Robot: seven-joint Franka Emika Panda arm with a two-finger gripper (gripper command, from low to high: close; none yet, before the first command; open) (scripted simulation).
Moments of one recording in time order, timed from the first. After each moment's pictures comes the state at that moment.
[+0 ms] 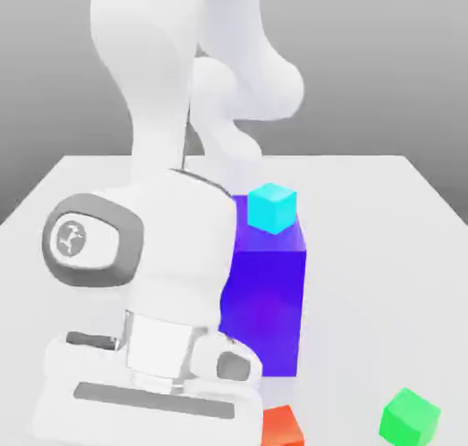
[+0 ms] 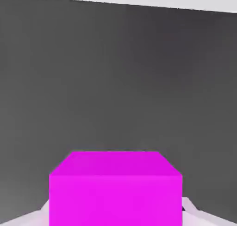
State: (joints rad) arm -0.22 0.49 0.00 -2.08 -1.31 3.03 -1.27
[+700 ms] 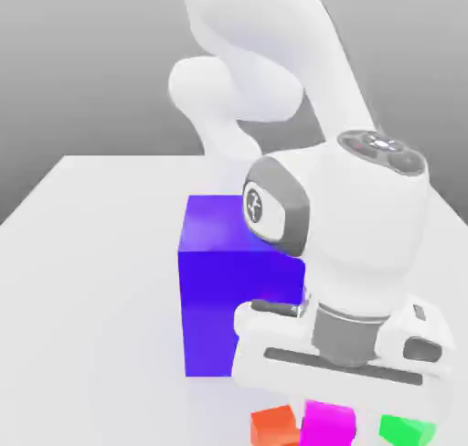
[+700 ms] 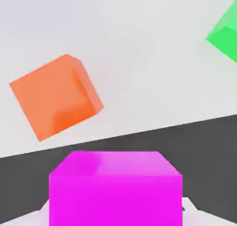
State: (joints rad) arm -0.36 0.37 0.62 -2.22 -0.44 2.51 -1.72
